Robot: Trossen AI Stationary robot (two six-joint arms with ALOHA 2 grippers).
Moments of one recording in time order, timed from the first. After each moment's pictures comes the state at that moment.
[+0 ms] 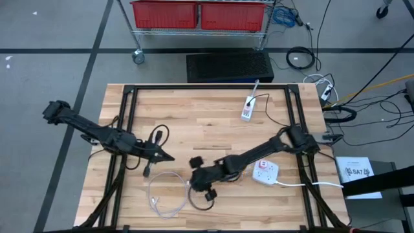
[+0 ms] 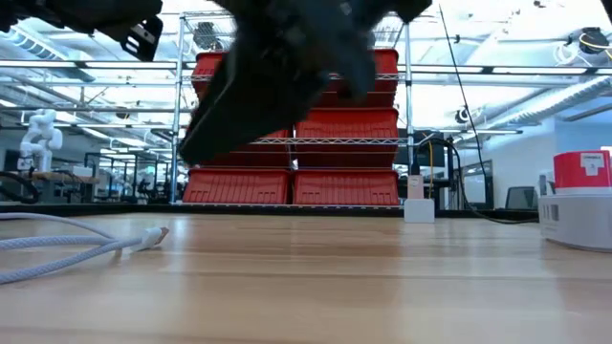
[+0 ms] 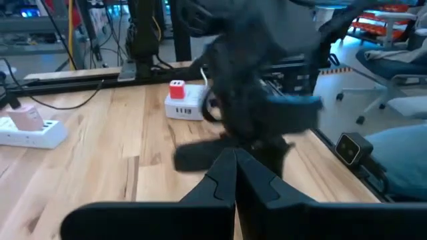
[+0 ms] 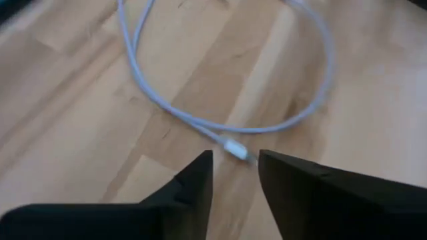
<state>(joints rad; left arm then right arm) -0.39 0.74 0.38 0.16 -0.13 -0.02 0.32 2.16 1.57 -0.22 0.08 -0.22</state>
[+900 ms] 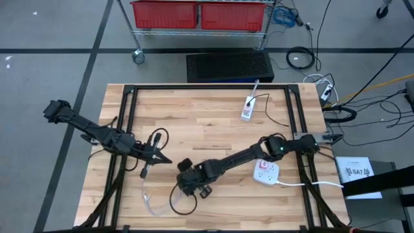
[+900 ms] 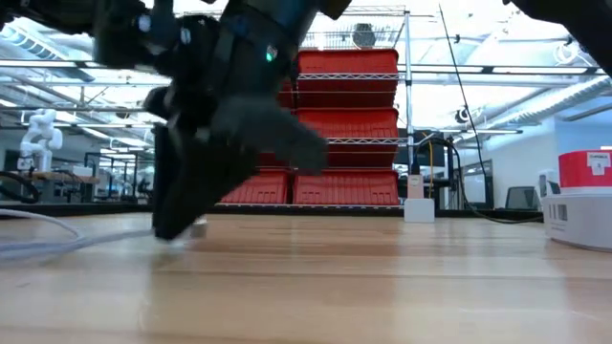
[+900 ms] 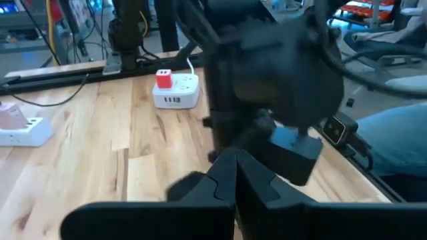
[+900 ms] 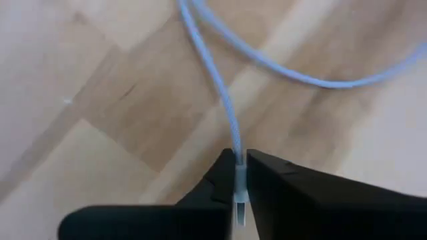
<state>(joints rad) -0.42 0.71 0.39 0.09 -0.11 0.01 0.30 2.50 2.15 -0.78 0.11 -0.44</state>
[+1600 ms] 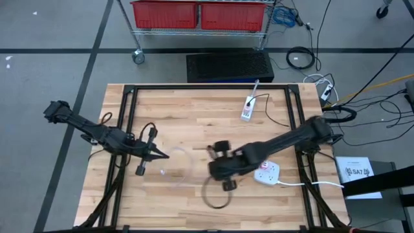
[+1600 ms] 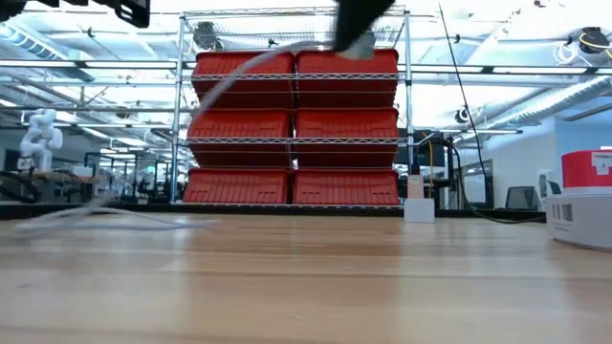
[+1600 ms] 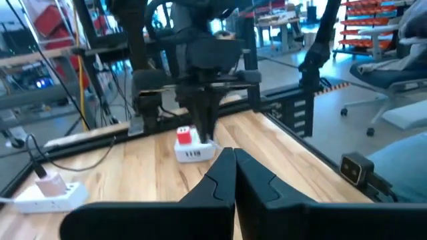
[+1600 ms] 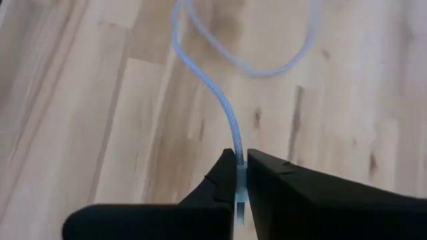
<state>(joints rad) -0.42 0.62 0.39 0.19 -0.14 0.17 0.37 1.87 1.70 -0.95 0.25 0.11</state>
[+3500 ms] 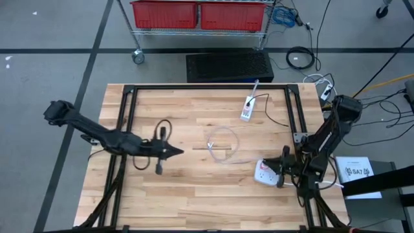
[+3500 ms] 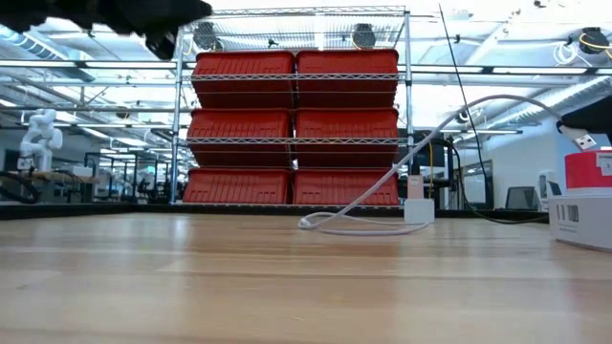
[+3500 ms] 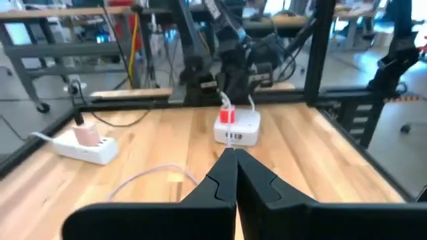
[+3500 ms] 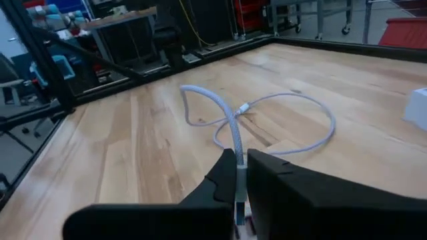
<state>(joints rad) -0.37 0.93 0.40 0.46 -0.31 0.01 1.17 1.25 0.27 -0.13 1.39 1.39</state>
